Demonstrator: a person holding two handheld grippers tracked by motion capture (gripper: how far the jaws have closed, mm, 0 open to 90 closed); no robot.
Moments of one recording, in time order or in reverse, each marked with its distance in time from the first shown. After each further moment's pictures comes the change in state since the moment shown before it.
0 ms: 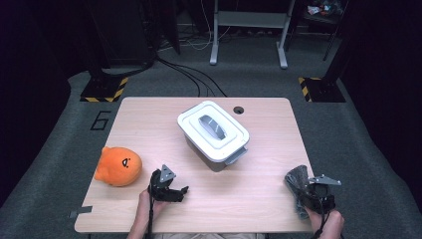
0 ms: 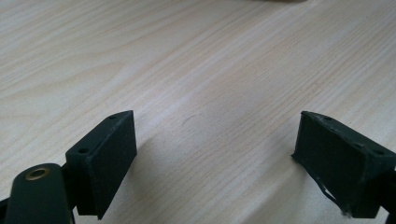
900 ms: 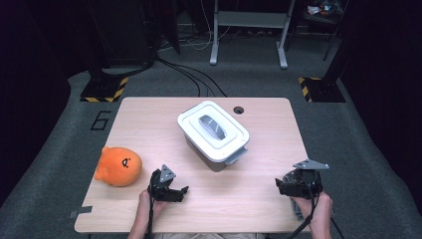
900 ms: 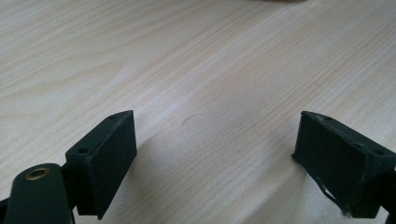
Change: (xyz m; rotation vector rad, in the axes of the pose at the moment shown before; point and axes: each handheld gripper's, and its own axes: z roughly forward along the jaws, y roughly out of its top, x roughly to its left) left arm 0.000 0.000 0.000 0.001 0.003 0.001; right arm 0.039 0.057 -0.019 -0.103 0.151 -0.159
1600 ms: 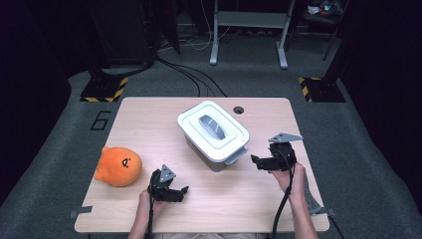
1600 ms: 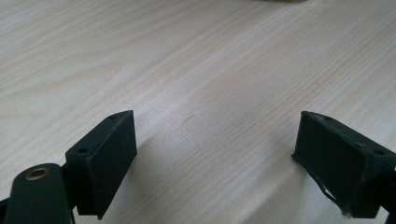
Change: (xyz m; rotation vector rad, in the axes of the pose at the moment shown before) left arm -0.001 0.000 0.000 -0.002 -0.002 -0.008; right arm 0.025 0.078 0.039 -0.102 0.162 -0.104
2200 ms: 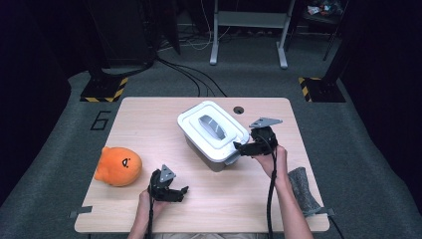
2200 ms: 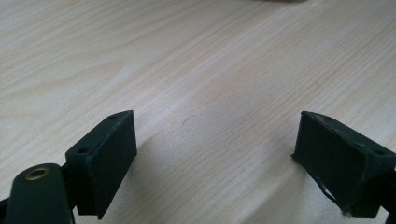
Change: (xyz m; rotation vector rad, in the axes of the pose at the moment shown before) left arm 0.000 0.000 0.000 0.001 0.000 0.000; right arm 0.022 0.053 0.034 -0.042 0.080 -0.092
